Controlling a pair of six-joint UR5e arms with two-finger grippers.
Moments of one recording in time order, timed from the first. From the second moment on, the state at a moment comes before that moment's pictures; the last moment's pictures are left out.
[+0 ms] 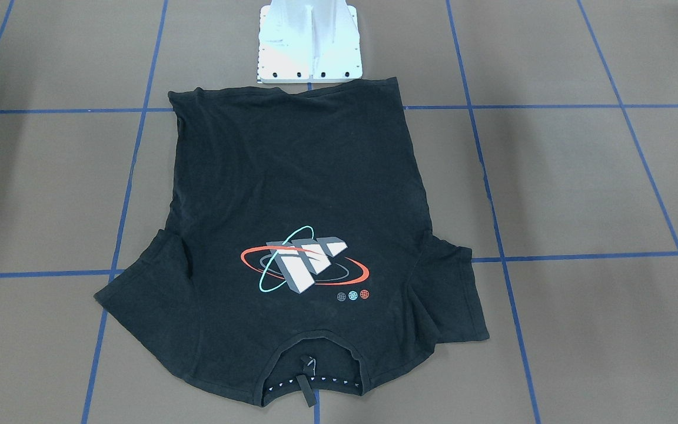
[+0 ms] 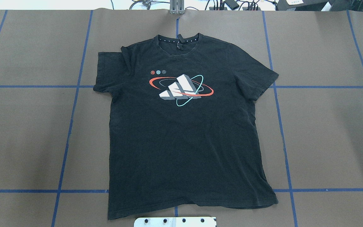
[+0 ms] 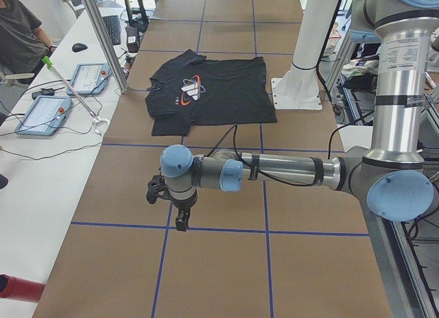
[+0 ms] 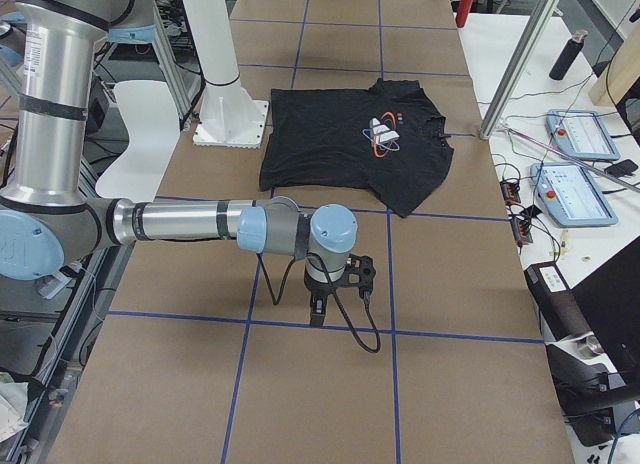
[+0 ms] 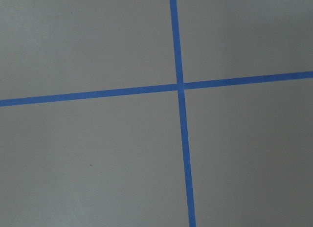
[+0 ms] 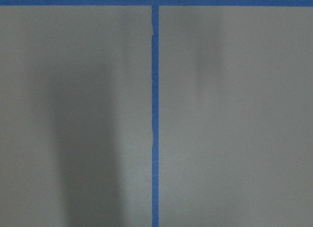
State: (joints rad) left arm -1.53 -1.56 -1.63 -1.60 -2.32 0.02; right arm 1.52 -1.77 1.84 -1.73 2.31 -0.02
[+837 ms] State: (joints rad) left arm -1.53 -1.66 -1.68 -1.60 -2.31 0.00; right arm 1.50 -1.66 1.84 -1.72 2.32 -0.01
